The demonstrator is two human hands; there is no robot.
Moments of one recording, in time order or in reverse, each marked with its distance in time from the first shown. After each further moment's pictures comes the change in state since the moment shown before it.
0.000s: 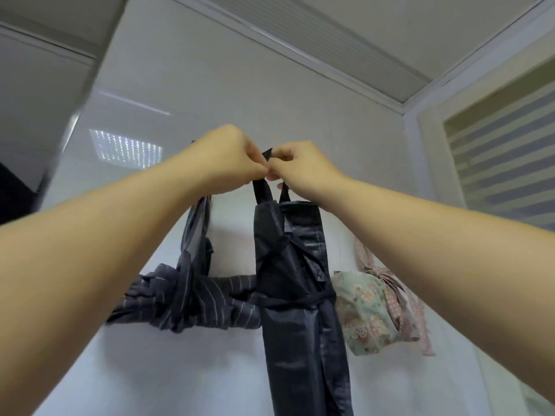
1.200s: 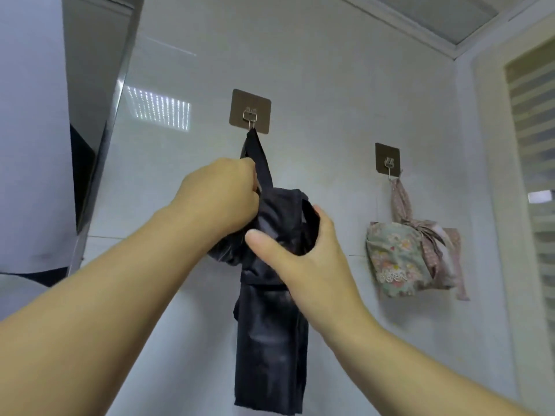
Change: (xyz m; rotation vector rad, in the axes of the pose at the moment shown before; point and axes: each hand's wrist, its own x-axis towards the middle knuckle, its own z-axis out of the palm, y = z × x) left_hand -0.080 -0.059 0.033 0.371 0.006 -0.118; right_hand -0.182 -0.025 0.093 0.546 0.039 0.337
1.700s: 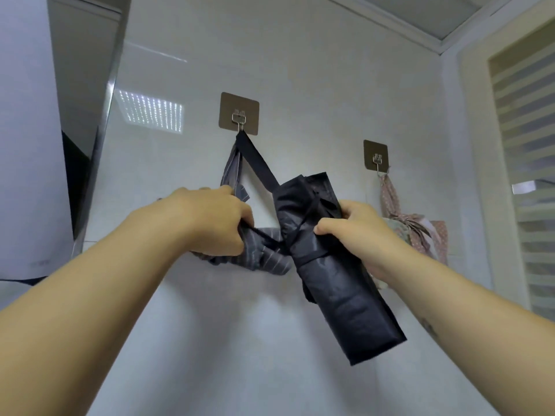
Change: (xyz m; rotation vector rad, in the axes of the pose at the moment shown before) left_hand -0.021 0.005 -0.021 0.305 -0.505 0.131; right_hand 0.061 0.007 -0.074 -0.200 -0.003 0.149
